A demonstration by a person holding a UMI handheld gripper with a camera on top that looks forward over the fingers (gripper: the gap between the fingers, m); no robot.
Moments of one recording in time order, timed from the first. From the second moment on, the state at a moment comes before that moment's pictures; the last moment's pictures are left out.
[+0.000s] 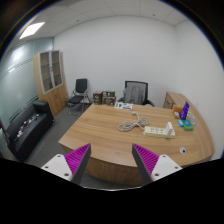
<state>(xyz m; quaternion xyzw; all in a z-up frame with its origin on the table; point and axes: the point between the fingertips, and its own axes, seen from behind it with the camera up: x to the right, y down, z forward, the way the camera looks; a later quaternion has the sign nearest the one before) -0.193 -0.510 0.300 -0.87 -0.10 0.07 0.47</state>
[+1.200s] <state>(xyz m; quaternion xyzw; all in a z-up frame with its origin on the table) 0.153 -0.132 0.063 -0.87 0.05 -0.05 0.50</state>
